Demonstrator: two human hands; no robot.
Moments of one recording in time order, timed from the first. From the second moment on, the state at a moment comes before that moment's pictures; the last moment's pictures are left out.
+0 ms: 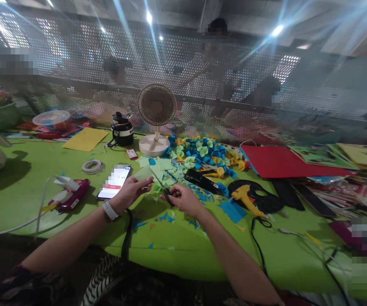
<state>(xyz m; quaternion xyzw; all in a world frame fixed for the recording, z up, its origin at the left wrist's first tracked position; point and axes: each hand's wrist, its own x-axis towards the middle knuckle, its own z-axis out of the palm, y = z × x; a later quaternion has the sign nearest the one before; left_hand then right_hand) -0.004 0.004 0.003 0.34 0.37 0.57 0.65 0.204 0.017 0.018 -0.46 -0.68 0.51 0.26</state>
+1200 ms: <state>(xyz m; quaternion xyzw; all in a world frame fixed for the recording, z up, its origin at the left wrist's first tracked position) -0.003 0.003 0.001 0.38 0.35 0.53 0.67 0.203 0.011 0.028 -0.47 -0.67 0.53 0.24</state>
